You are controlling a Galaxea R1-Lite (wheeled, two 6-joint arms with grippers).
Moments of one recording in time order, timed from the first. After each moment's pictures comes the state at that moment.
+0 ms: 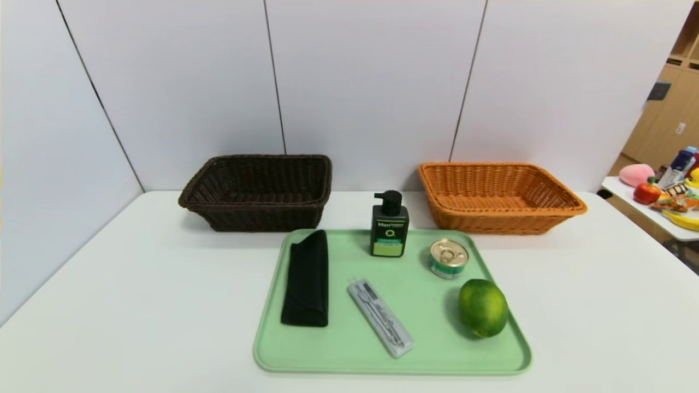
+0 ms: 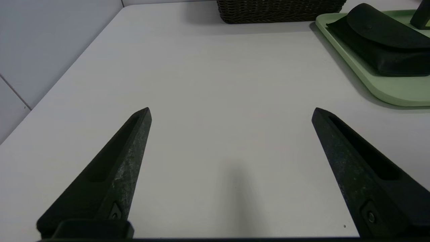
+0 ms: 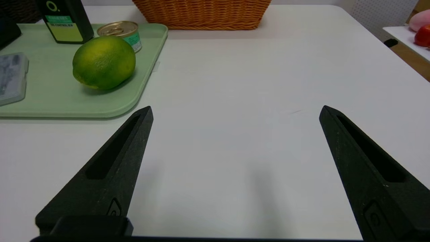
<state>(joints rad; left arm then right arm) 0.00 0.00 0.00 0.00 0.00 0.02 0.00 0.00 -0.03 0.06 0.00 -0.01</state>
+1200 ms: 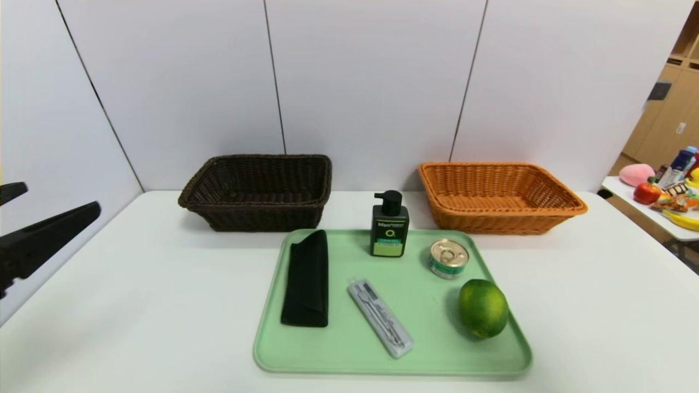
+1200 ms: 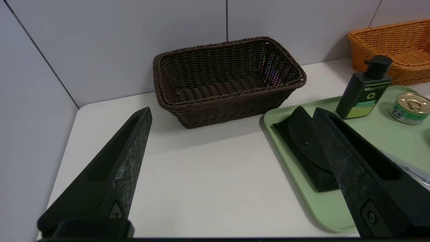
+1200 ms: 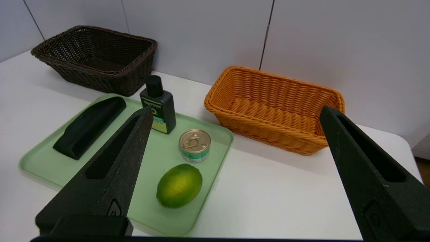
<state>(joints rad) 0.00 0.90 -0.64 -0.23 -0.24 0.07 0.11 0.83 -0.78 -0.03 0.22 -0.08</state>
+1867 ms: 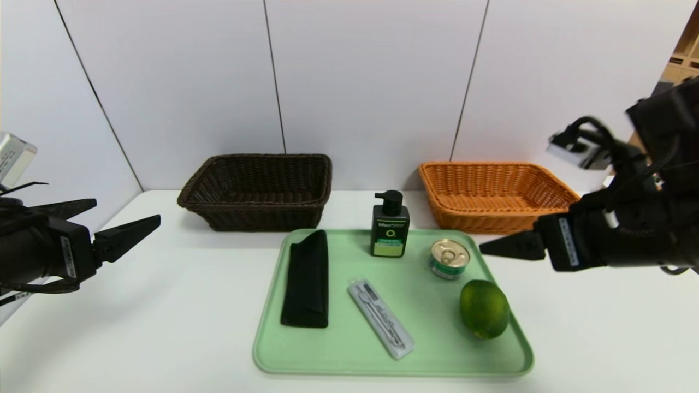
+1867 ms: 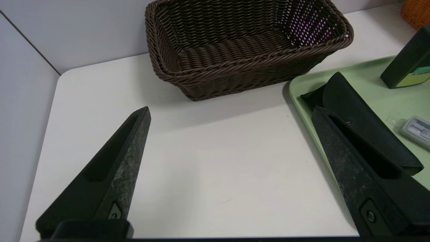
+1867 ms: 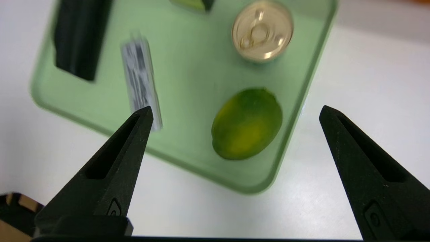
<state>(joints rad) 0.00 1.12 -0.61 -0.31 -0.21 0.12 0.47 1.45 -1.14 0.46 0.04 0.20</state>
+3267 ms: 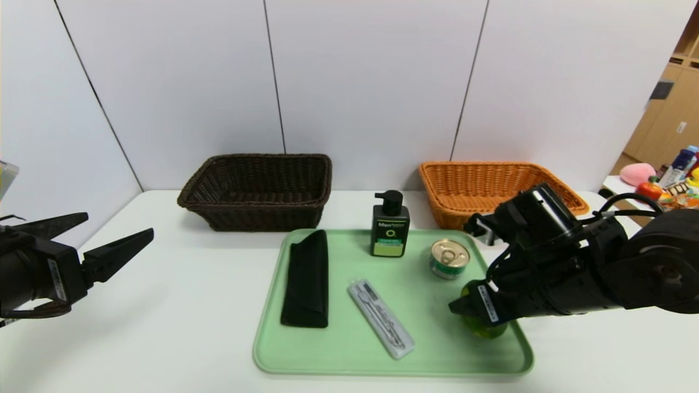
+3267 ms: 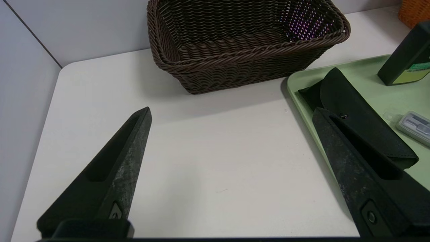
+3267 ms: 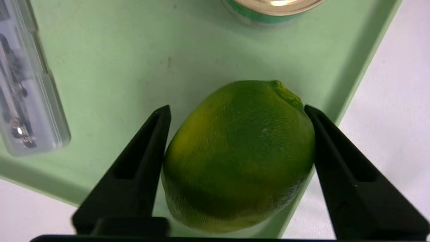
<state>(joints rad) 0.00 1.05 -0.52 -0.35 -0.21 0.09 0.51 1.70 -0.92 0.19 -0.05 0.14</state>
